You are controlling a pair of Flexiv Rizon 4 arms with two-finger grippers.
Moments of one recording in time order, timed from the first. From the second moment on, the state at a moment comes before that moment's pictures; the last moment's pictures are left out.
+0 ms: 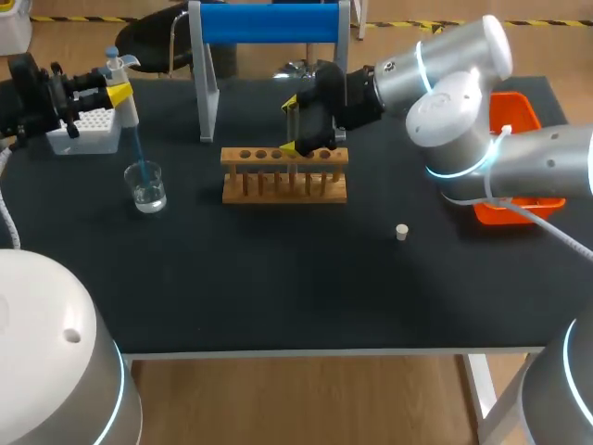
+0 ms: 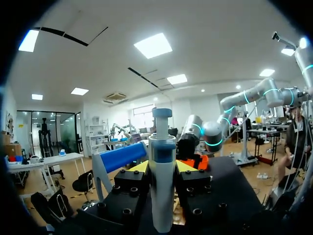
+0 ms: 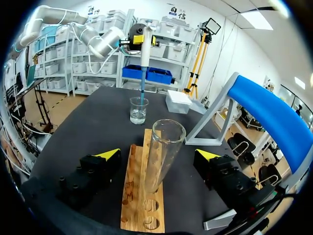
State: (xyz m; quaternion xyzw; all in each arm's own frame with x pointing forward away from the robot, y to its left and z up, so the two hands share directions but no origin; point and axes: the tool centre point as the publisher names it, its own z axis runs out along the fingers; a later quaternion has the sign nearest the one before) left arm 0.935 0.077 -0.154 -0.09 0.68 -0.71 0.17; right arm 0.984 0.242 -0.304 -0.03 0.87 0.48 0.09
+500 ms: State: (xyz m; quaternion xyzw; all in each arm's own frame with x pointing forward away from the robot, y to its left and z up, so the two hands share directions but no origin) left arm 0.925 0.040 -0.100 -0.08 0.70 -0.70 0.15; right arm 0.984 0.242 -0.304 -0.03 0.87 0.48 0.09
